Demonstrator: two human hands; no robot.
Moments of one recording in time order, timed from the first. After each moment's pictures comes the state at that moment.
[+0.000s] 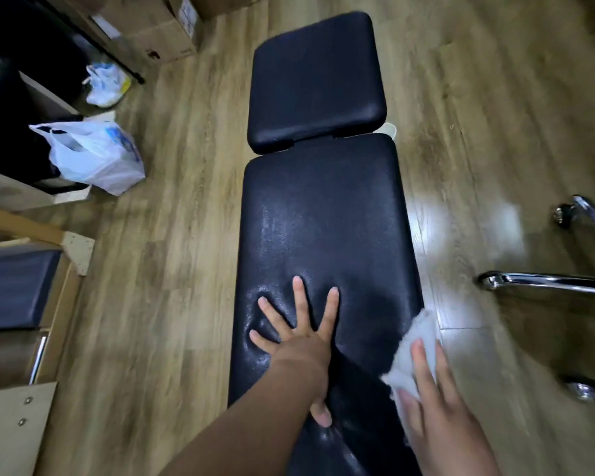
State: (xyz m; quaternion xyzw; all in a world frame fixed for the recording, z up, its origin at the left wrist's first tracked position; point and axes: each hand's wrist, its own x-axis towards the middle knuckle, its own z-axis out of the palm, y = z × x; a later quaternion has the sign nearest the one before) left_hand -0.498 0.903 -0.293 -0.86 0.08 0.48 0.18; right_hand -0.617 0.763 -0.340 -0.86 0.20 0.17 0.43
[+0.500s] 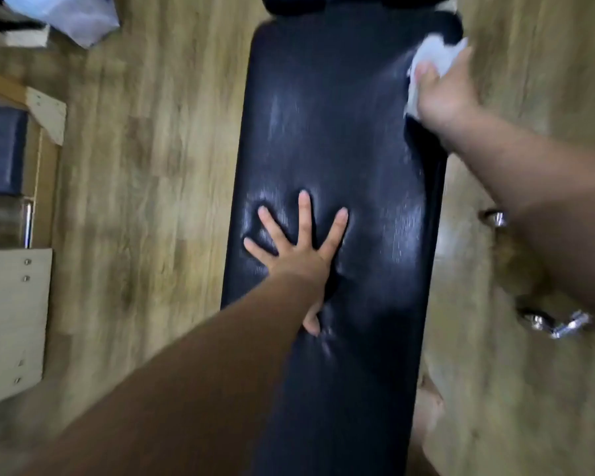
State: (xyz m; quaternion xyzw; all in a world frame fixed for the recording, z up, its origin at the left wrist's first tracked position) left_hand -0.489 0.906 -0.293 -0.86 0.07 0.48 0.13; right_hand -0.333 0.706 -0.335 -0.85 0.30 0.08 0.43
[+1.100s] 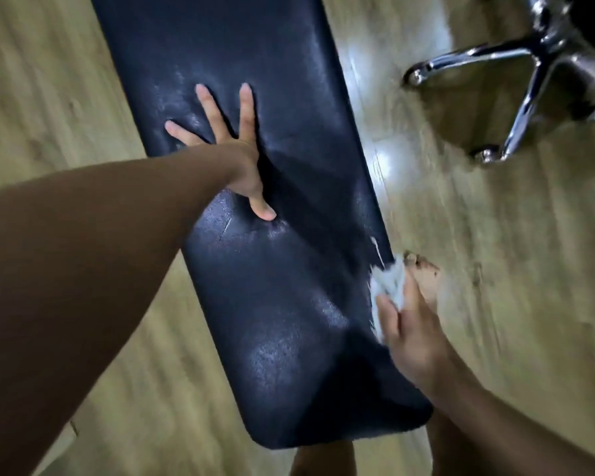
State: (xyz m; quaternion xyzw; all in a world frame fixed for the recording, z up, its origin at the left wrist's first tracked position) left_hand -0.501 0.902 -0.274 -0.86 0.09 0.47 0.19; right_hand -0.822 0.823 -0.309 -0.81 0.33 0.20 0.43
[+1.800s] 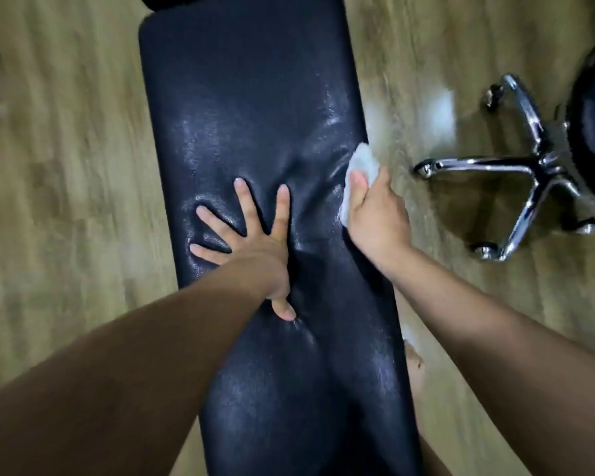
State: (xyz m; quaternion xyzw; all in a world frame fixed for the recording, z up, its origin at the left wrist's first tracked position) left_hand -0.495 0.903 -0.290 -0.85 0.08 0.52 0.12; right_hand -0.535 0.762 -0.332 -0.85 0.38 0.10 0.34
